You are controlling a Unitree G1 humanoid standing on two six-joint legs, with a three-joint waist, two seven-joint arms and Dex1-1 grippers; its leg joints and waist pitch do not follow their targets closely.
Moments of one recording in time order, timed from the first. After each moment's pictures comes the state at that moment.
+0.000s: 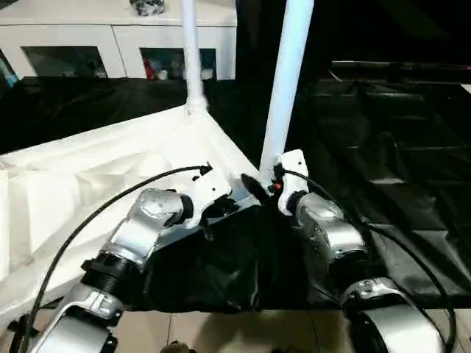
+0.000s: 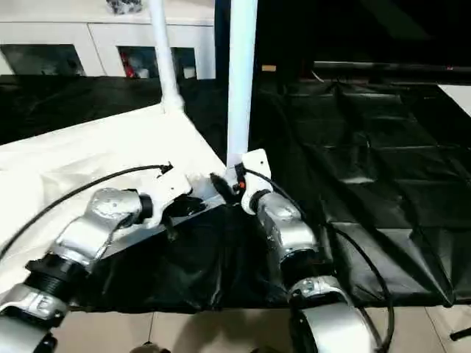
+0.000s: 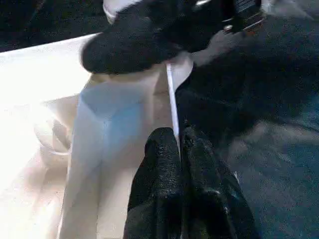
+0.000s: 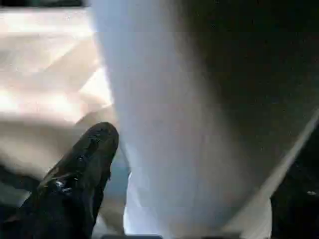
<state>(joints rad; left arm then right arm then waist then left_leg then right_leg) -0.52 0.35 -0.30 0.40 0.09 0.20 -0.94 -0.61 -0.06 0.05 0.79 0.07 0.02 0.60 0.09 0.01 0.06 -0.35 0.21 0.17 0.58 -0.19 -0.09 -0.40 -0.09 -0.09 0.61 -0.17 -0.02</state>
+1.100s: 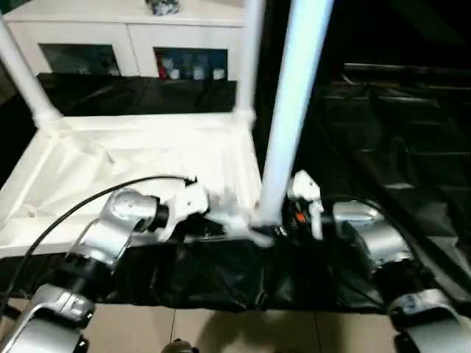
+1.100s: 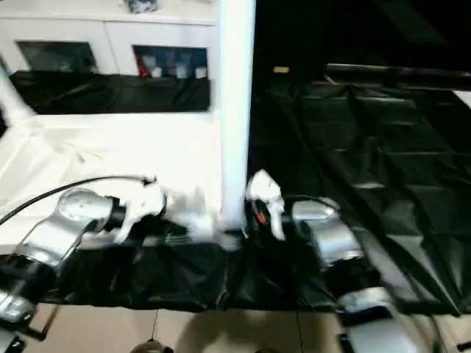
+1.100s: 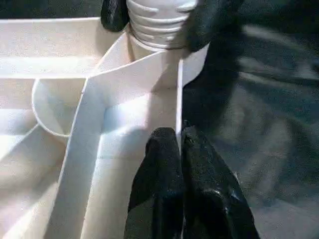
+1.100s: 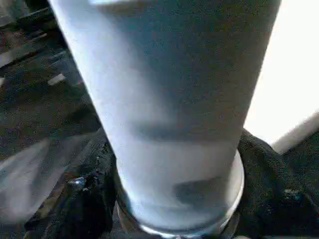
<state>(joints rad) -0.52 0.43 -0.30 0.45 0.03 0.10 -1.16 -0.53 -0.24 0.15 0.64 0.11 0.10 1.06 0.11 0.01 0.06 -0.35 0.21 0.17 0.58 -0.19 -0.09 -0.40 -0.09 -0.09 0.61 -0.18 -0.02</state>
